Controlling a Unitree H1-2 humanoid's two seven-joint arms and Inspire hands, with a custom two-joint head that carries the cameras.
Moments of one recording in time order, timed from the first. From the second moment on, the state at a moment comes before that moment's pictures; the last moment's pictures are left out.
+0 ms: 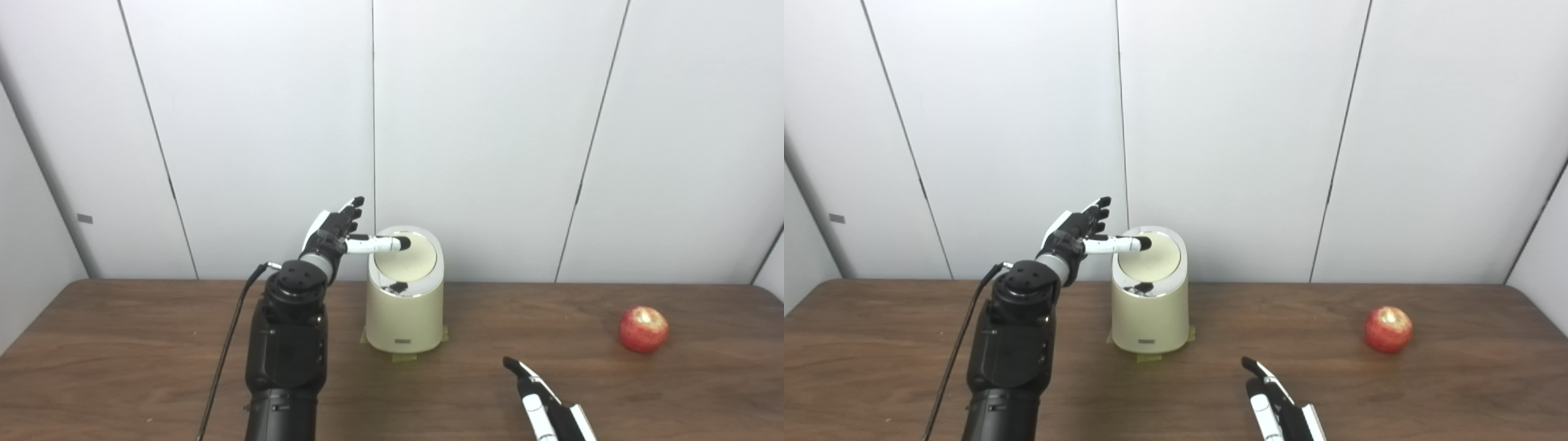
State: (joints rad) left arm -0.88 -0.12 0.33 0.38 0.63 0.47 -0.35; right arm 0.08 0.02 0.10 -0.27 -0.21 0.23 -0.02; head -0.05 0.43
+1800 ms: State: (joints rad) left arm -0.88 -0.02 0.03 0.48 0.63 0.47 -0.23; right arm 0.07 0.05 0.09 -0.32 -0.20 0.26 -0.04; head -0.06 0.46
